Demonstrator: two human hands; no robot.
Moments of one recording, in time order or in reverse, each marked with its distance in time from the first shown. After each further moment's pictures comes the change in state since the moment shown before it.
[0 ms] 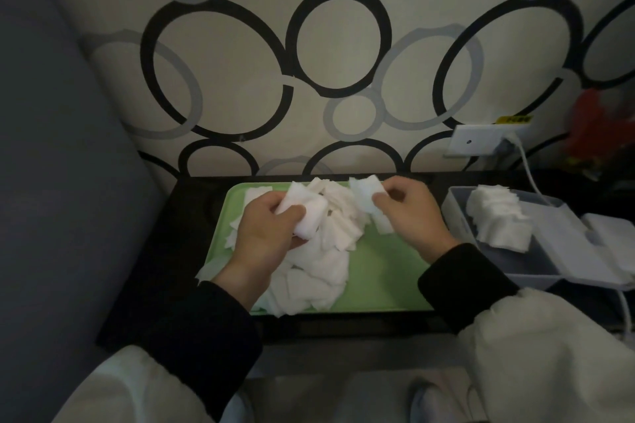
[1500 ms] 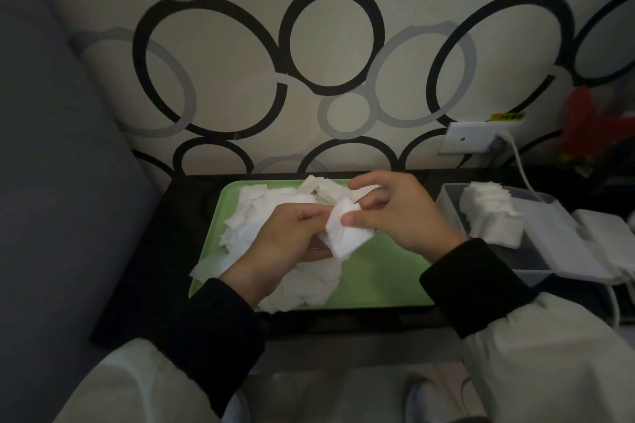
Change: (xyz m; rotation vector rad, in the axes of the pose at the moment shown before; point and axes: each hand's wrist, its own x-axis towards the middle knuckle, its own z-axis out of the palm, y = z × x) left_hand -0.015 0.003 0.020 0.008 -0.409 -0.058; right_hand -0.021 -0.034 -0.010 0.089 -0.232 -0.005
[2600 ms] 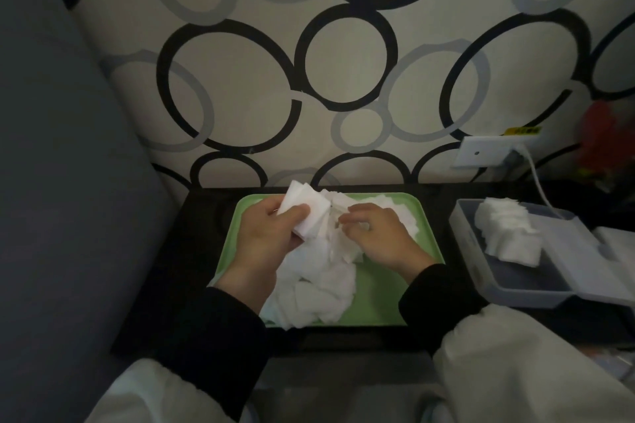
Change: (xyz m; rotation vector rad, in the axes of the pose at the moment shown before) left_hand 0.007 0.011 -0.033 -0.092 0.457 0.053; right_hand 0.037 0.040 0.037 -0.463 -0.093 0.057
